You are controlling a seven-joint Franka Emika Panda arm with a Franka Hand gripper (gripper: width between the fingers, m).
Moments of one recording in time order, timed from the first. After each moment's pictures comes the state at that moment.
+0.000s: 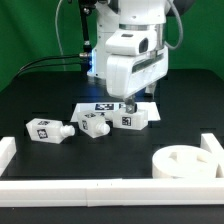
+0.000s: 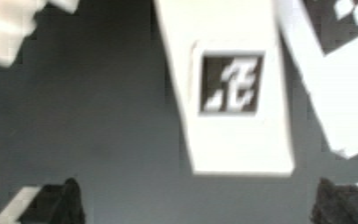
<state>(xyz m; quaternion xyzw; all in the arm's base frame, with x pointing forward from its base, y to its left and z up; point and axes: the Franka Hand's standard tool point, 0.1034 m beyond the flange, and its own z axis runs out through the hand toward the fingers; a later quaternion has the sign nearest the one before) 0.410 0.030 0.042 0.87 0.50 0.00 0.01</state>
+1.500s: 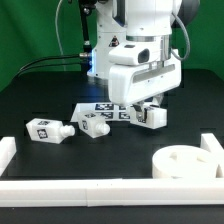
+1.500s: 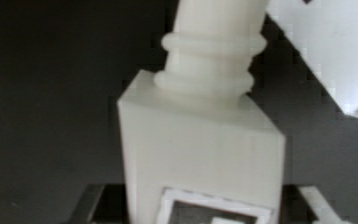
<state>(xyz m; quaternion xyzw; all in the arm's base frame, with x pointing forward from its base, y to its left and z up) 0.425 0.053 0.027 0.91 0.42 0.03 0.01</state>
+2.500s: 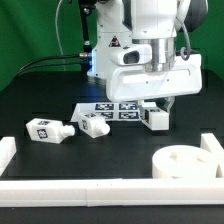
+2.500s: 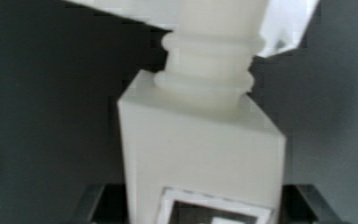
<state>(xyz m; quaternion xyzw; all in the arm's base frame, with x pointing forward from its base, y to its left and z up) 0.414 0.072 0.019 1.00 0.08 0.05 -0.01</state>
